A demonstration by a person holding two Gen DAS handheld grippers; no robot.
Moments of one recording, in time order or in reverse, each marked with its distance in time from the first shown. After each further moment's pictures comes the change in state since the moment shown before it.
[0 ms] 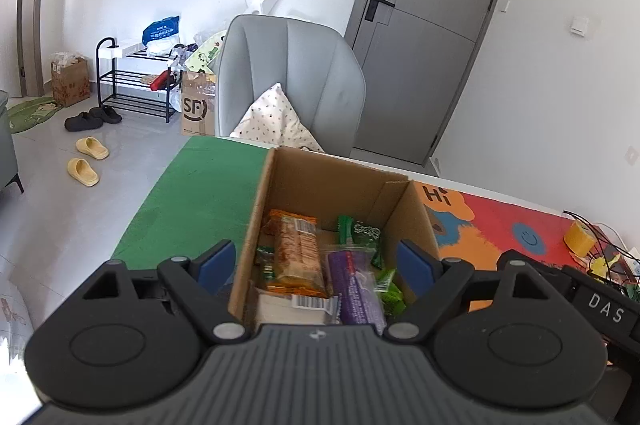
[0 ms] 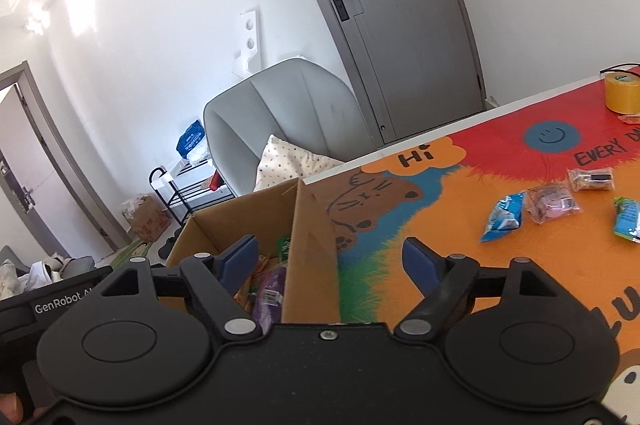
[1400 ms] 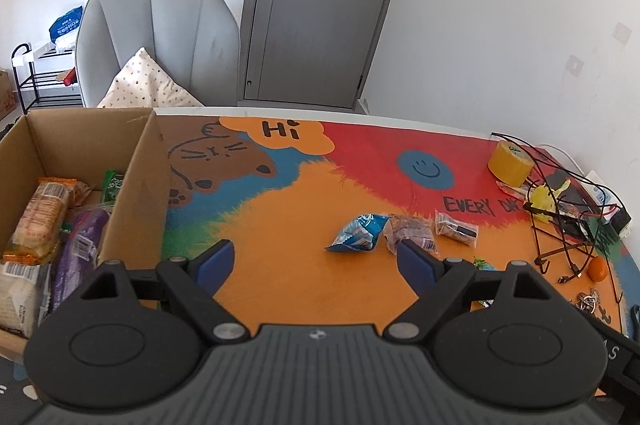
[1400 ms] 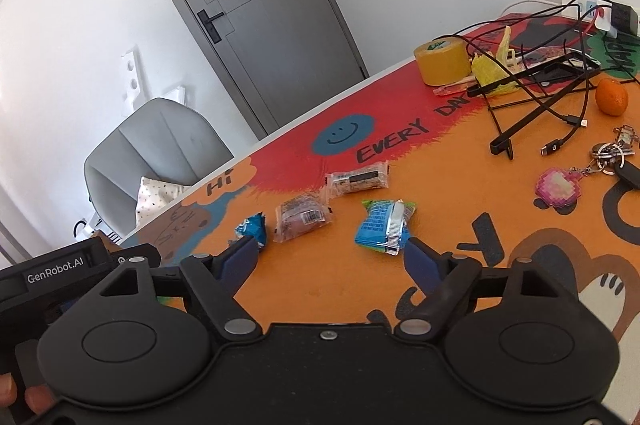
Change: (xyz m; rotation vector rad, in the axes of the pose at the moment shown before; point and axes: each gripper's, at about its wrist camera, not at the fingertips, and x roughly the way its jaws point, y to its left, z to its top) left arm 0.074 -0.197 -0.048 0.158 0.134 -0.129; right arm -0.039 -0.198 0.004 0.213 -0.012 -0.221
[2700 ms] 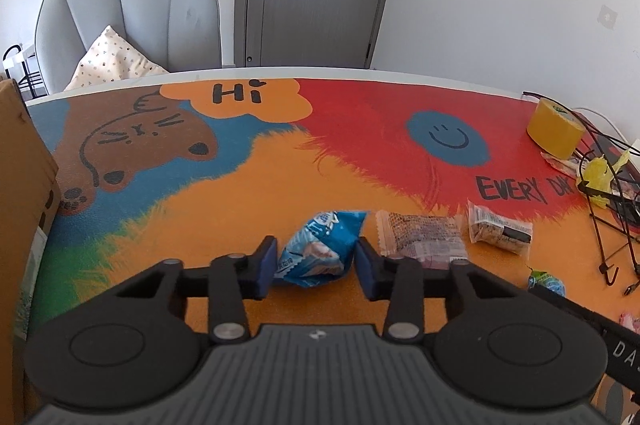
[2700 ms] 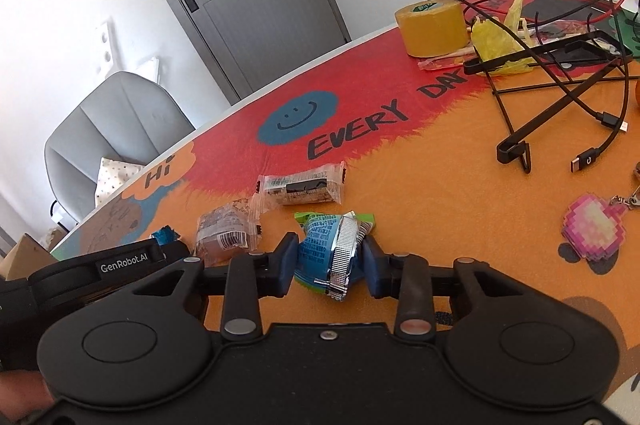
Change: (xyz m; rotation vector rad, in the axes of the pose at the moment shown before) left arm 0.118 -0.040 -0.004 0.046 0.076 0.057; right arm 0.081 -0.033 0.020 -0.027 0.094 -0.044
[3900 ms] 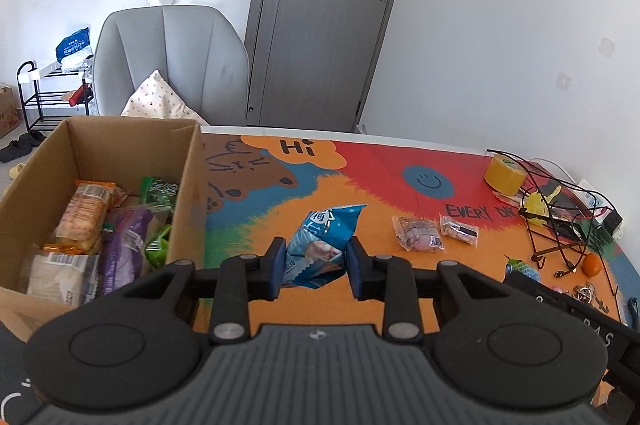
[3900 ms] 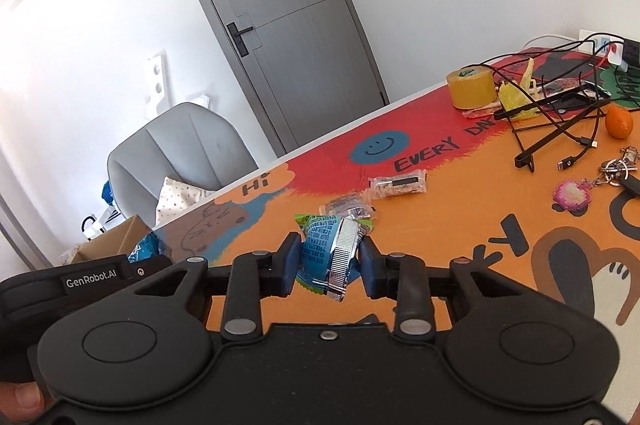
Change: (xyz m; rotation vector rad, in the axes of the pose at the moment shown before) left arm -0.161 0.082 -0.034 -0.042 -0.179 -0.064; right arm -0.116 0.078 -0.055 -0.067 -0.181 0.071
